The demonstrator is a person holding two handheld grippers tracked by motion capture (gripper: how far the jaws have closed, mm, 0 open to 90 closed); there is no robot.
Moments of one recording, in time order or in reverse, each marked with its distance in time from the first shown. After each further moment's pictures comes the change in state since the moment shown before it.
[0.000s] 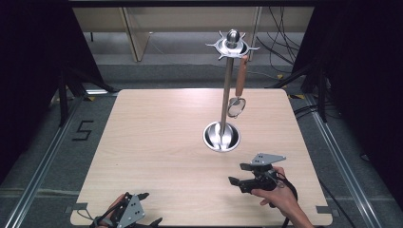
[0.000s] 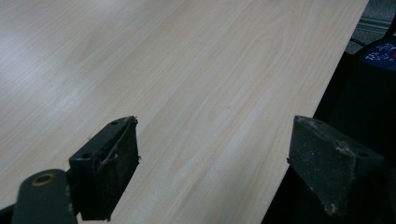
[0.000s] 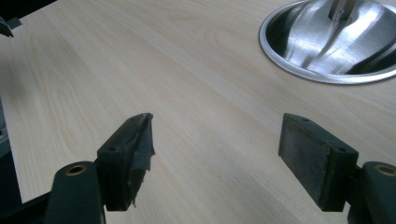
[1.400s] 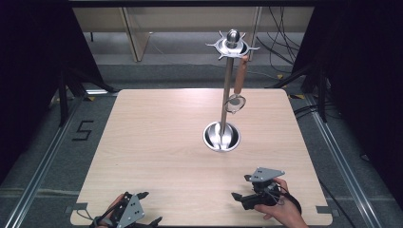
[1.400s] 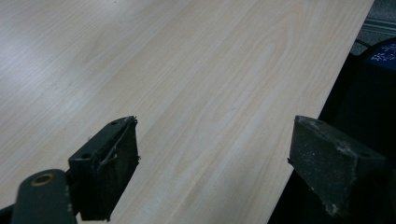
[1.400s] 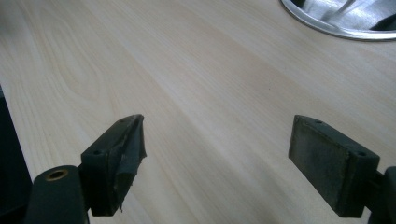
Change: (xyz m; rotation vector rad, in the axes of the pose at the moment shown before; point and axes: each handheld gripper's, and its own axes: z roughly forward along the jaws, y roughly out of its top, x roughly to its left) left arm 0.001 -0.001 0.001 -0.016 0.024 0.008; right arm 0.019 -0.029 -0.005 0.085 -0.036 -0.092
